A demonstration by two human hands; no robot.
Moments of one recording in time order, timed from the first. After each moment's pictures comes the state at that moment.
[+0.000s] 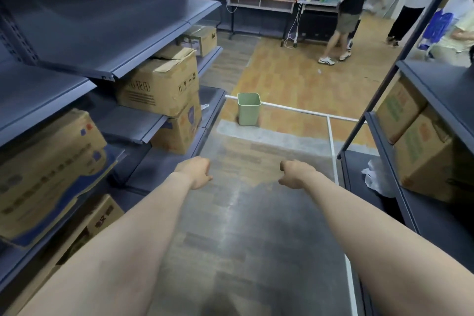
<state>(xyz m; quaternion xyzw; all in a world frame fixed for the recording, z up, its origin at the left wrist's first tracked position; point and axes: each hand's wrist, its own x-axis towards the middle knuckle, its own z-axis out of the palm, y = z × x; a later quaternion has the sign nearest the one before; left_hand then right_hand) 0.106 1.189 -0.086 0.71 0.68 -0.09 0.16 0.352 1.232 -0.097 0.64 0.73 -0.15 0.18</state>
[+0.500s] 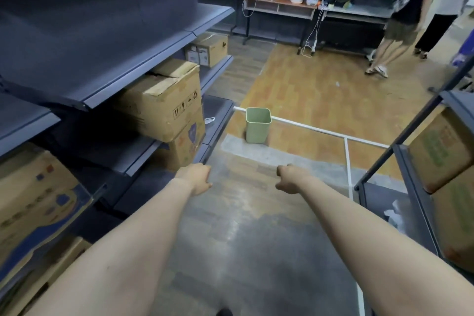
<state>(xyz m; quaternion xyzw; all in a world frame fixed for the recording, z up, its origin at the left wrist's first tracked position) 0.091 1.409 -0.106 0.69 0.70 -0.11 0.15 0.331 1.469 -0.105 0.60 0.76 -0.13 0.19</state>
